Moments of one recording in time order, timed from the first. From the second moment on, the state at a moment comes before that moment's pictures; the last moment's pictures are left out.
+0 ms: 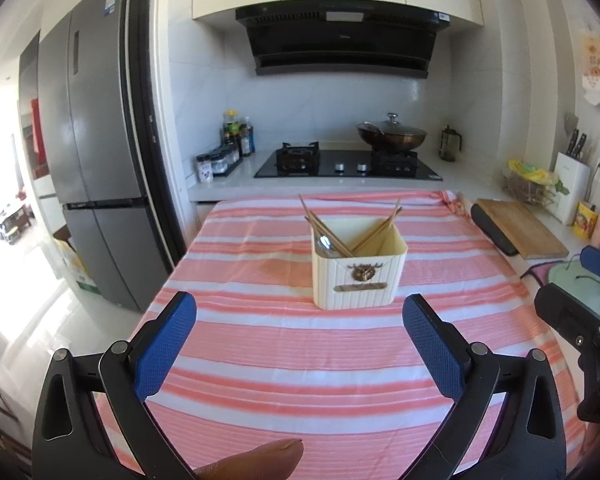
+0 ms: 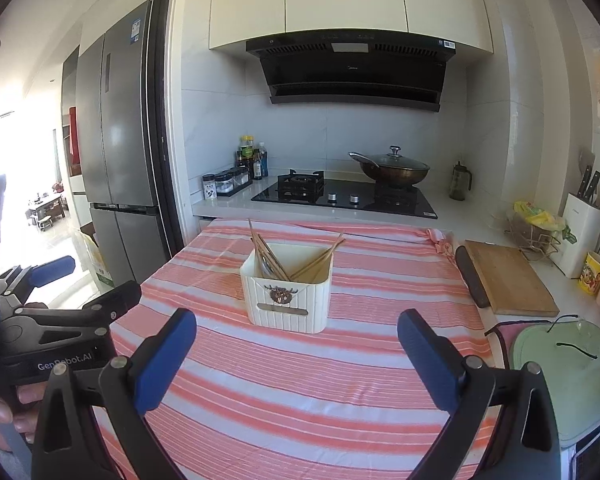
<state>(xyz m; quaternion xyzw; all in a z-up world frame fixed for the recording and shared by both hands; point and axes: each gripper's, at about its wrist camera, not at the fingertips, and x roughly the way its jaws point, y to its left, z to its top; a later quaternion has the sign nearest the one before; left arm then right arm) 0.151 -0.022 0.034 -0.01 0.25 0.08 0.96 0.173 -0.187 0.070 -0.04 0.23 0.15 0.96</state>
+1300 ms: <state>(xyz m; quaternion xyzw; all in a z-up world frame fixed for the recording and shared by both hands) 0.138 -0.020 0.040 -0.01 0.25 0.08 0.96 0.157 -0.172 0.076 -0.06 0.22 0.16 0.96</state>
